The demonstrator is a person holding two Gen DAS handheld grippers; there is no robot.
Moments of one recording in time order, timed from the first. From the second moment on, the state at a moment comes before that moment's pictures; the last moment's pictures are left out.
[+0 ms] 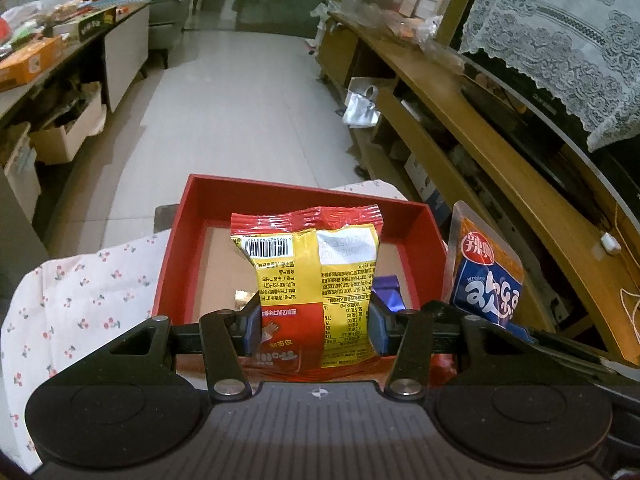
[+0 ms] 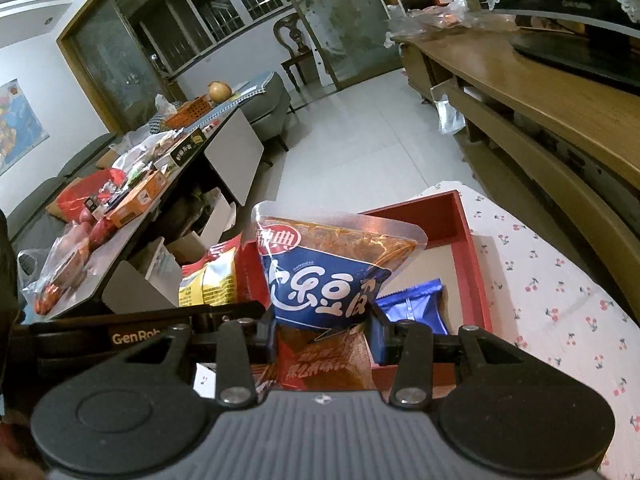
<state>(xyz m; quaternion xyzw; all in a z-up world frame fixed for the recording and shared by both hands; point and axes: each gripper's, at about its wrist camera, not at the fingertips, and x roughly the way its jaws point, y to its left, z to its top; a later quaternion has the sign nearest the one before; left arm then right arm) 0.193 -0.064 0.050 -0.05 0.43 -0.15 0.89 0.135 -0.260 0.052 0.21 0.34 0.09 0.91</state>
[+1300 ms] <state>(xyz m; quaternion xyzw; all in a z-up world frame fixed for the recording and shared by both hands) 0.269 -0.053 -0.028 -0.04 0.50 -0.09 0.86 0.245 -0.247 -0.029 0.16 0.42 0.07 0.89</state>
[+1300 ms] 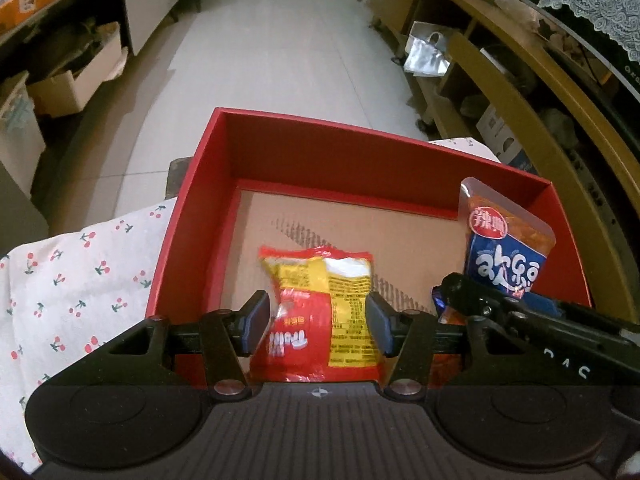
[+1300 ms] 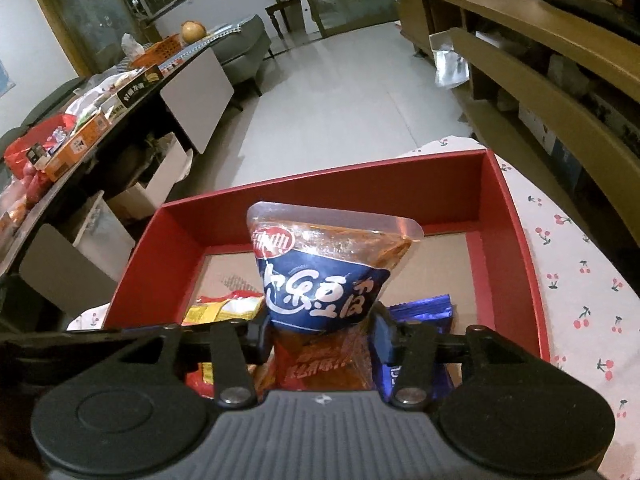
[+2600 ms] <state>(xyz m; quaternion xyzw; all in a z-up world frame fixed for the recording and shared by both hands) 0.180 0.037 0.017 -0.10 0.48 -0.05 0.87 0.154 -0.180 0.024 0.11 0.40 0.16 0.90</state>
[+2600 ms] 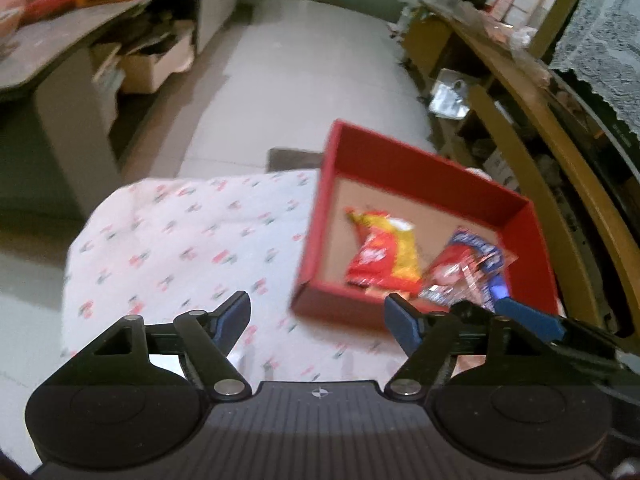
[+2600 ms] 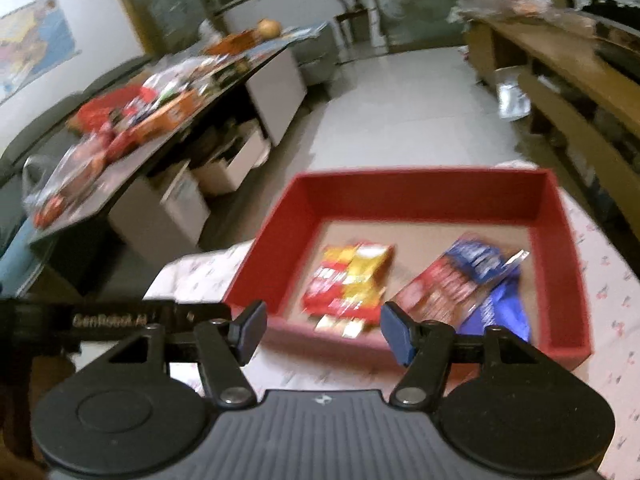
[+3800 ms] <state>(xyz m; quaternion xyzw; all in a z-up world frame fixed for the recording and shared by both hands) 0.115 0.039 -0.040 -0.06 0.55 -0.05 0.83 0.126 -0.190 -0.016 0.10 0.47 0.16 0.86</state>
